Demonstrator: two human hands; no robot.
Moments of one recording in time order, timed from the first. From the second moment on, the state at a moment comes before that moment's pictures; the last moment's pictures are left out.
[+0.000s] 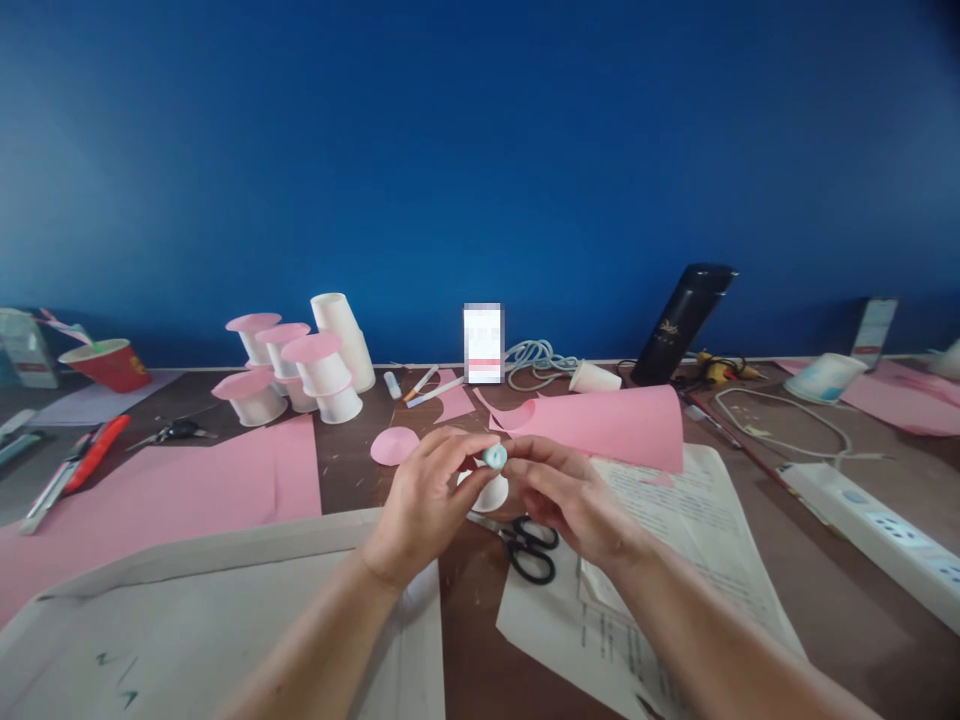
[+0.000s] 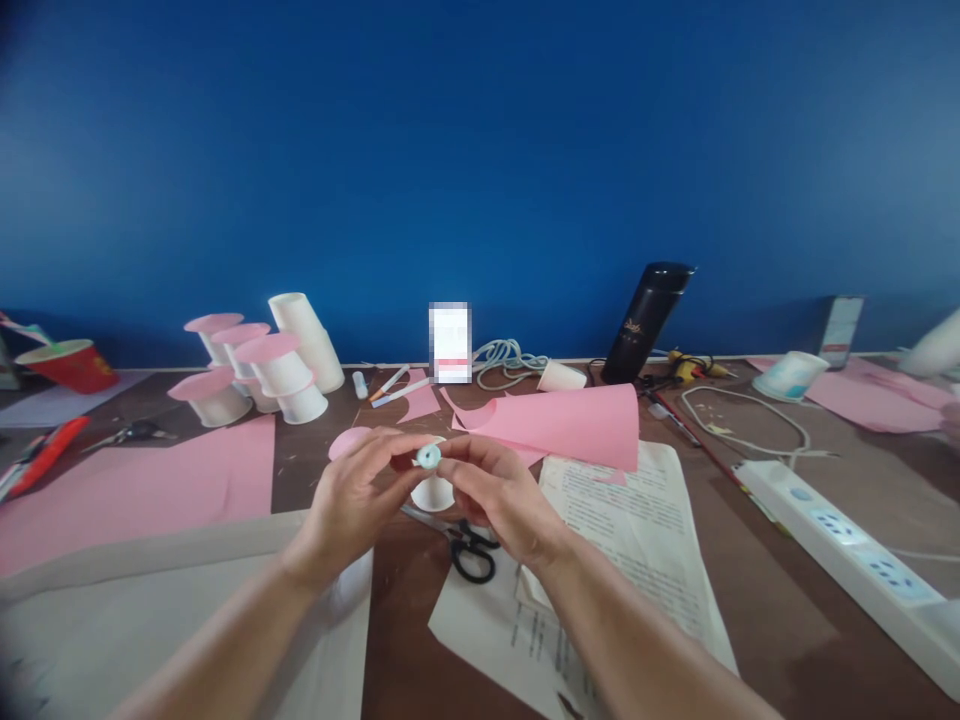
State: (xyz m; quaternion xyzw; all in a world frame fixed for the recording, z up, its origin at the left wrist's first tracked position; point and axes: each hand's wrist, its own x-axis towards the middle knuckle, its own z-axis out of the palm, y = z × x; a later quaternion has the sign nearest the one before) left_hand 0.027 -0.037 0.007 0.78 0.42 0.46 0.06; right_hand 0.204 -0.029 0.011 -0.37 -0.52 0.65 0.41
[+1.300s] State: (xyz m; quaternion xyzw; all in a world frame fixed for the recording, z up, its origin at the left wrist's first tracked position) left_hand 0.026 -0.042 0.008 0.84 0.37 0.40 0.06; right_hand 0.212 -0.017 -0.003 -0.36 -0.57 0.64 0.36
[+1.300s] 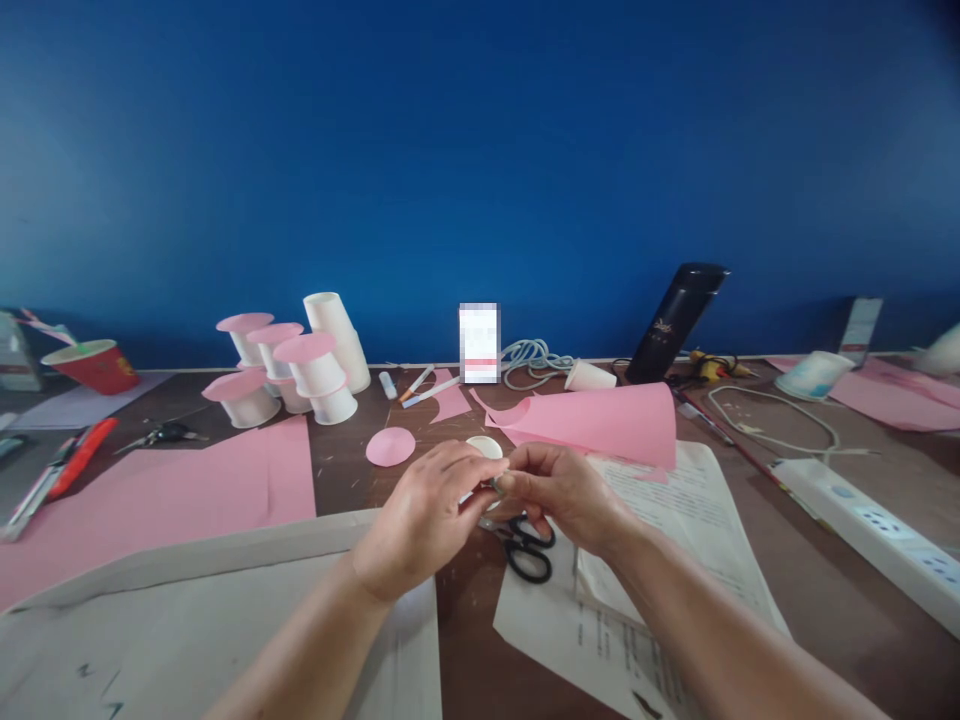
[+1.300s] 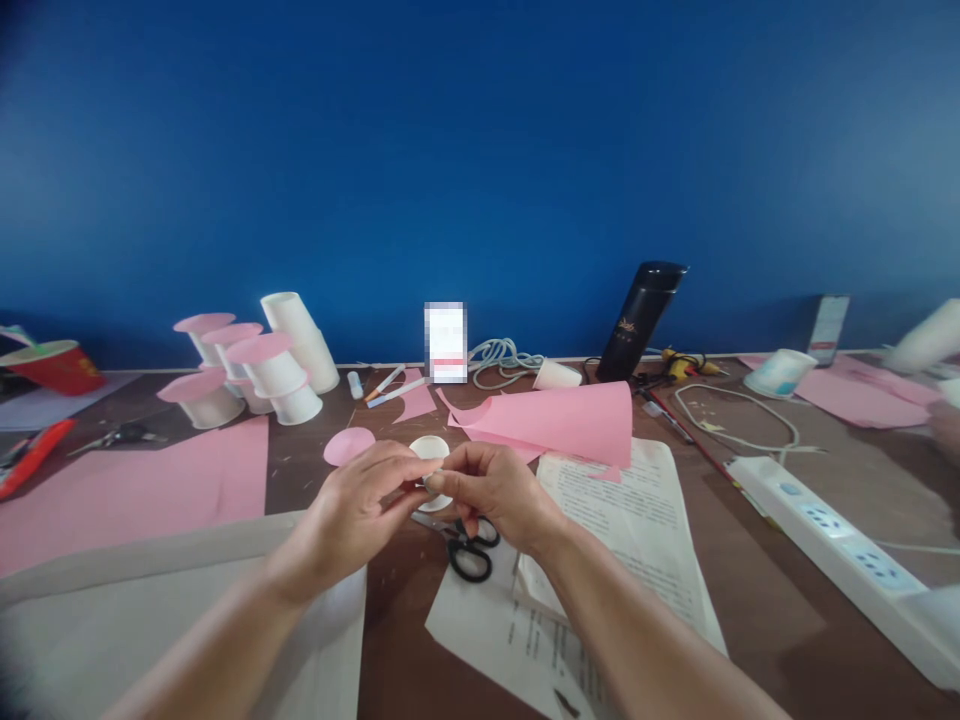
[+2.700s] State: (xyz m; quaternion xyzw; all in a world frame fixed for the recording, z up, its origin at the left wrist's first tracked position) left_hand 0.018 -0.024 -0.001 0.71 0.56 0.40 0.13; right_hand 0.212 -0.026 0.004 -0.38 -0.87 -0.11 0.29
